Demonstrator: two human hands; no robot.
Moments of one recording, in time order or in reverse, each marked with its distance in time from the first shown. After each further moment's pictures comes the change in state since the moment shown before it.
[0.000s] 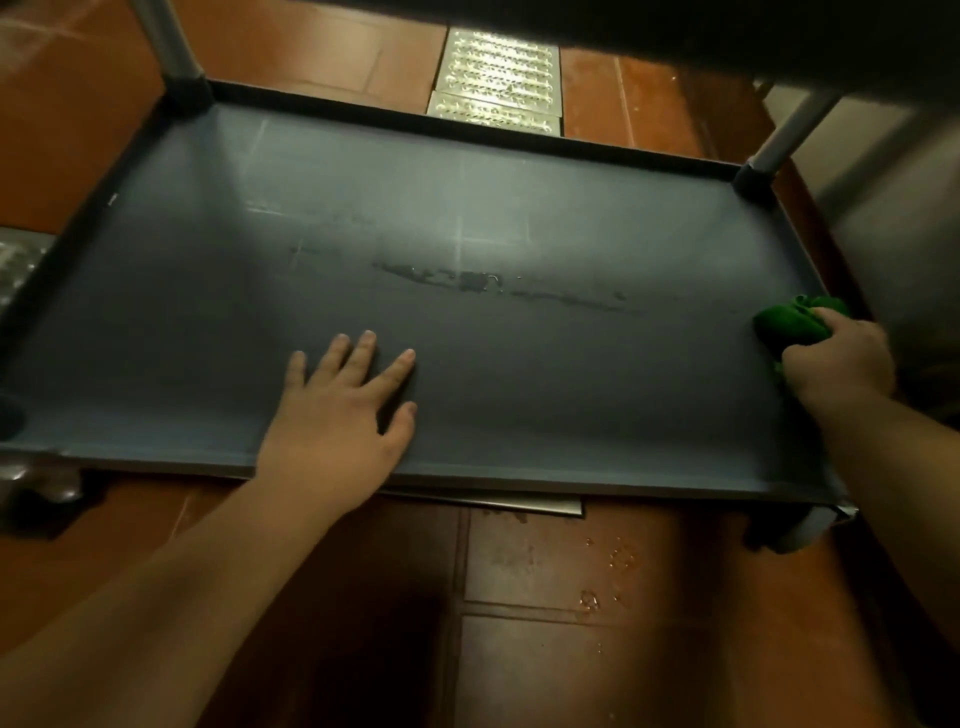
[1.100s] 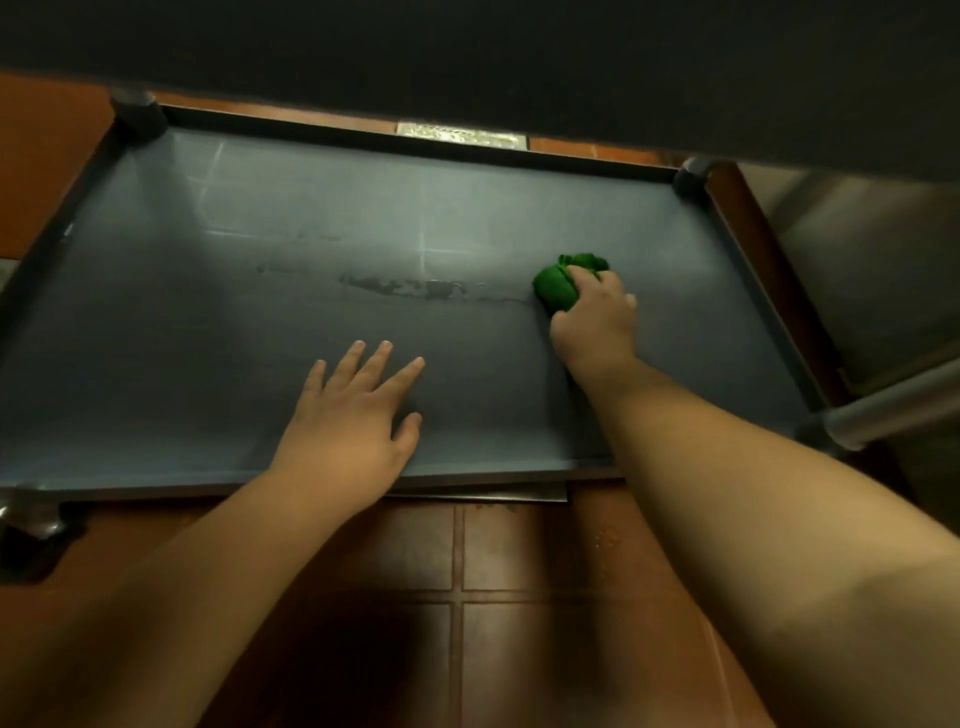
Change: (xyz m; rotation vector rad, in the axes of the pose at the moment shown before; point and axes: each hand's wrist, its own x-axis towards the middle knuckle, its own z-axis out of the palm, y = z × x) left_hand -0.006 0.011 -0.022 -0.112 -0.038 0.130; right_hand -0.101 -0.149 0.067 0.046 -0.063 -0.398
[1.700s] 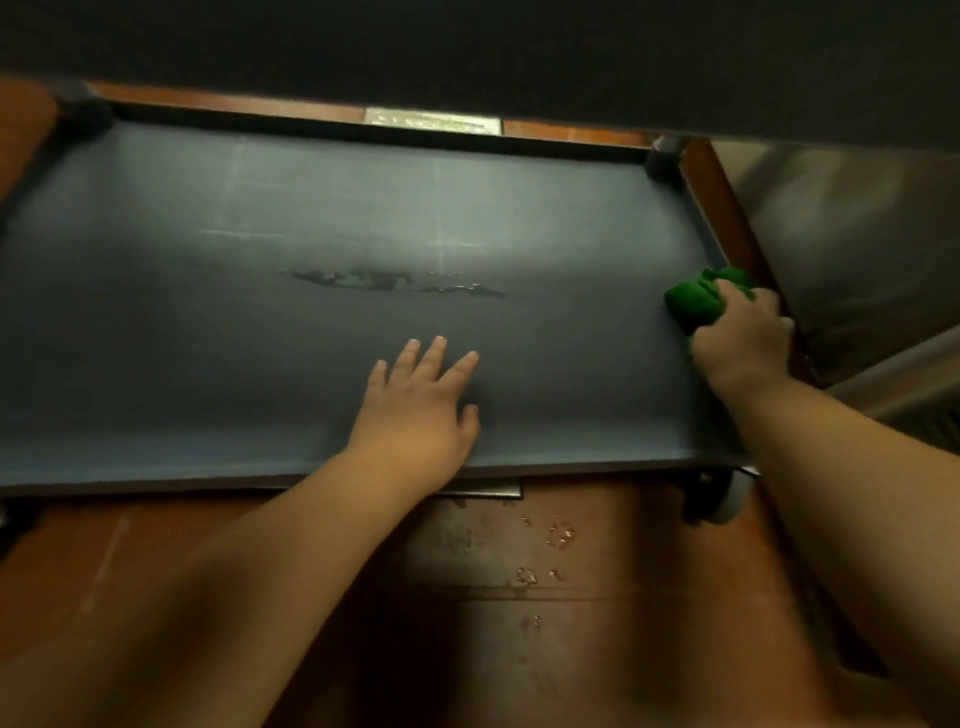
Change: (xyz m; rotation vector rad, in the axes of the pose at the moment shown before) left_hand 0.037 0.121 0.026 -0.014 -0.047 -0.007; right_hand 0.037 0.196 -0.077 -0.165 0.053 0.179
